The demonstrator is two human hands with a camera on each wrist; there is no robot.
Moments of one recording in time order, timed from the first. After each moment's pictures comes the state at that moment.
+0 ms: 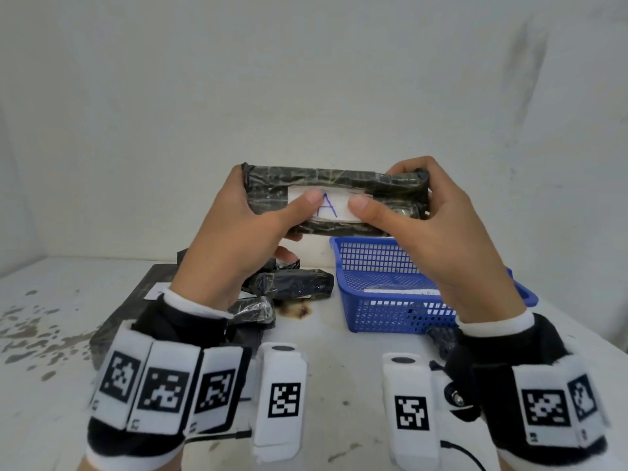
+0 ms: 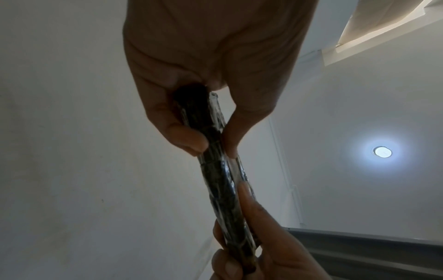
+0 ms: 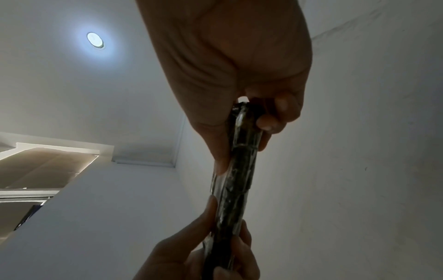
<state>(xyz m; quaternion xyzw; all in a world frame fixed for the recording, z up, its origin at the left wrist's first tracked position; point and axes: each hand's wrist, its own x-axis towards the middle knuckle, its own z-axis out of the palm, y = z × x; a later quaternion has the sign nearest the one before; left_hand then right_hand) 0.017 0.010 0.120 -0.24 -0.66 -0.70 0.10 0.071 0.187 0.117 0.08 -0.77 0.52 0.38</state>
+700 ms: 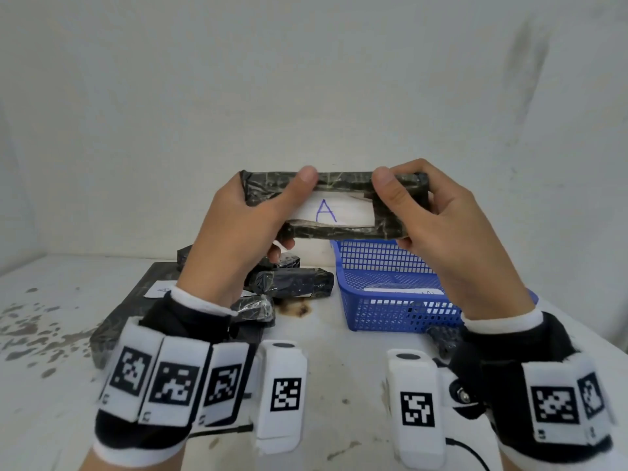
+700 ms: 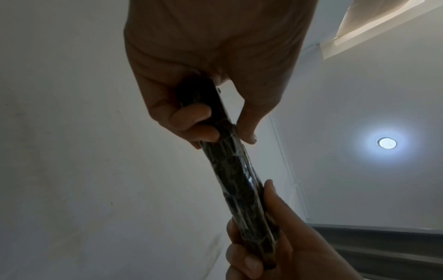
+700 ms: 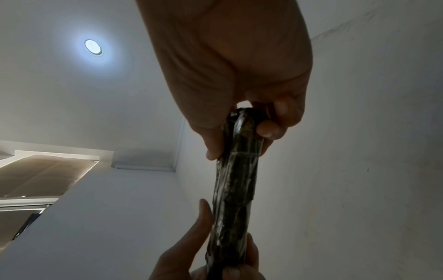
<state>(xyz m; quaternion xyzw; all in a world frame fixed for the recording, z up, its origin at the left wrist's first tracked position) 0.011 0.013 0.116 -0.23 -0.64 -0.72 0.11 0.074 0.185 0.120 0.08 -0.77 0.52 0.36</state>
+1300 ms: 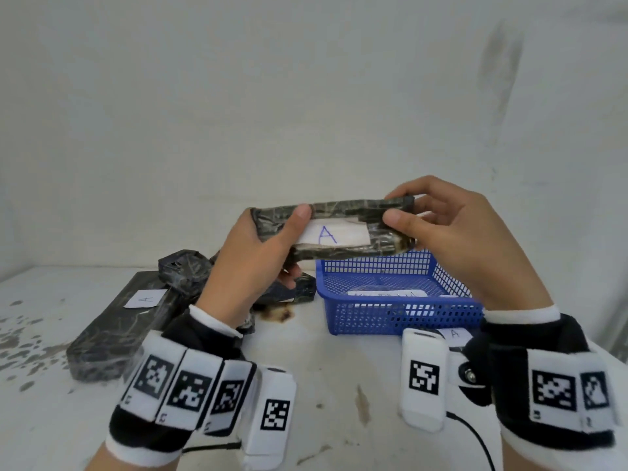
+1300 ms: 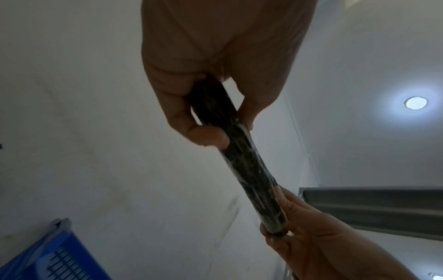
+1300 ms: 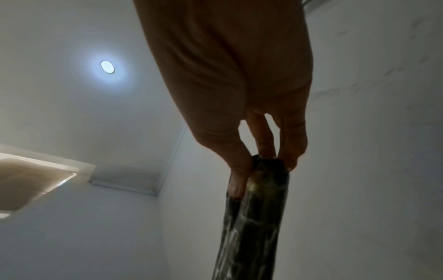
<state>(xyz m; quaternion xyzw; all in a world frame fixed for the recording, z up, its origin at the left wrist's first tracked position) 0.008 0.053 0.099 -0.23 -0.68 -0.69 0.06 0.088 0.252 0.124 0.05 -0.82 0.46 0.35</state>
